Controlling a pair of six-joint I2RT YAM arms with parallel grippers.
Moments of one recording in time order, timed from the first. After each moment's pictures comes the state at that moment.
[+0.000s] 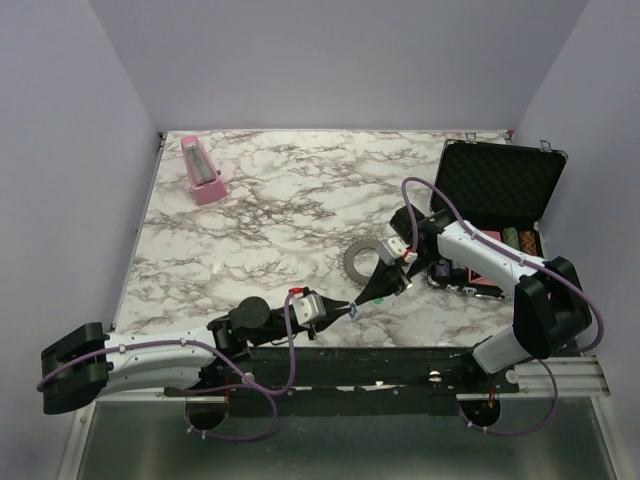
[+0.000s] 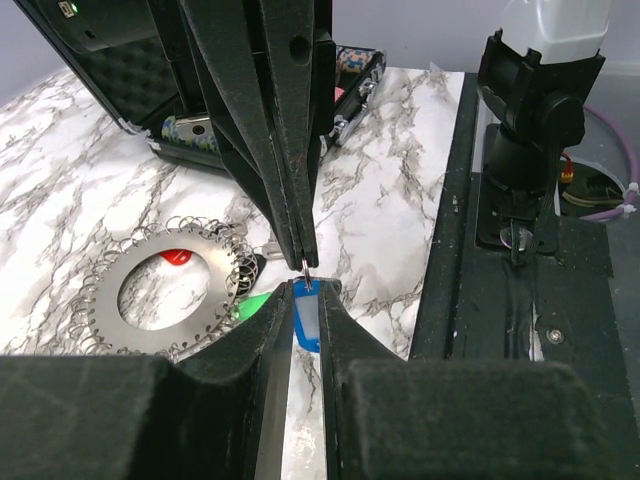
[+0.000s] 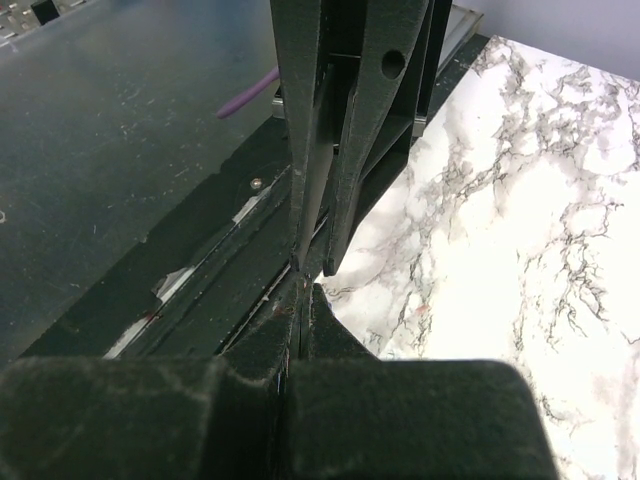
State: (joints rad) left arm -1.21 0.88 0.22 0.72 0.07 0.07; right arm 0.54 1.52 1.03 -1.11 -1.46 -1.68
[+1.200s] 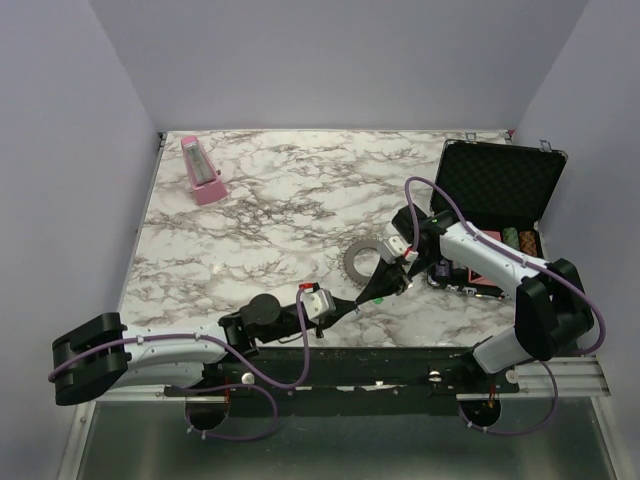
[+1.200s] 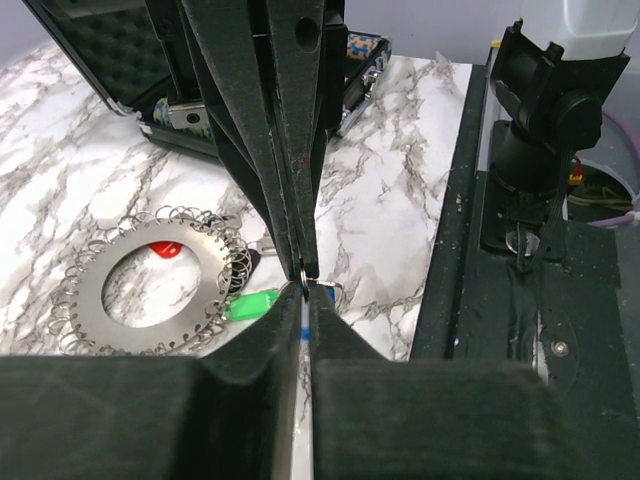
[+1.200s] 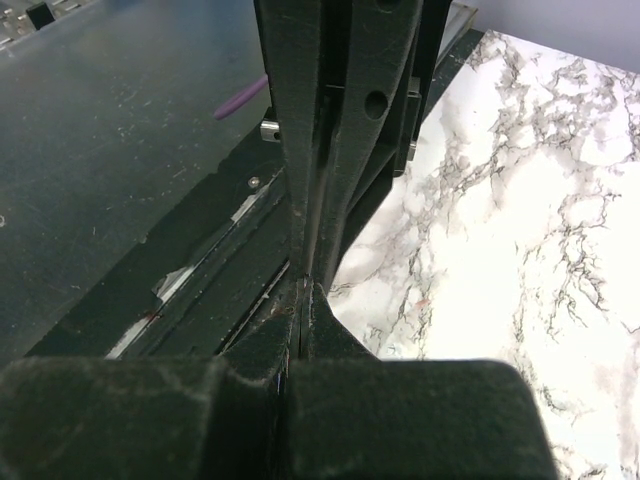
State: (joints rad) left arm -1.21 1.01 0.25 0.78 0.06 0.04; right arm 0.53 1.50 1.01 -1.07 -1.46 -1.63
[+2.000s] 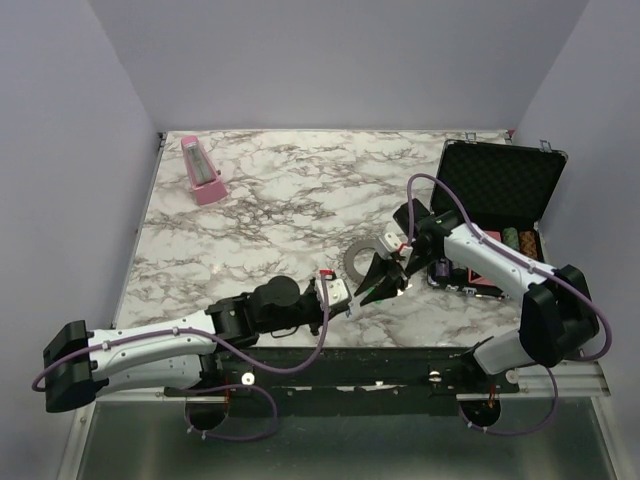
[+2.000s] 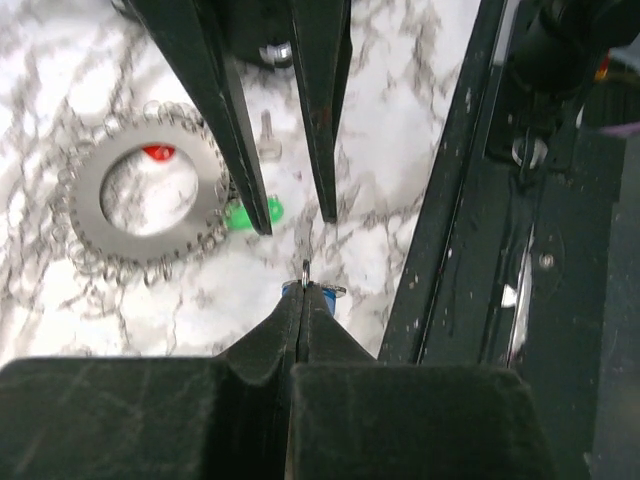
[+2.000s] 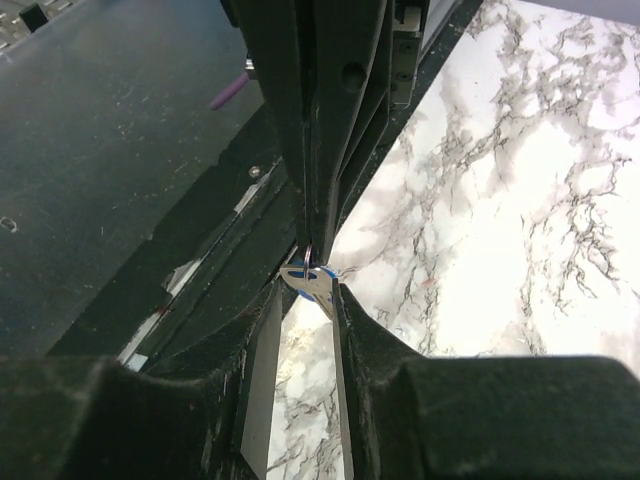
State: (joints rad) left arm -1.21 0.90 0.51 0.12 0.04 0.03; right arm 0.53 1.47 1.01 -0.99 -1.41 -1.46
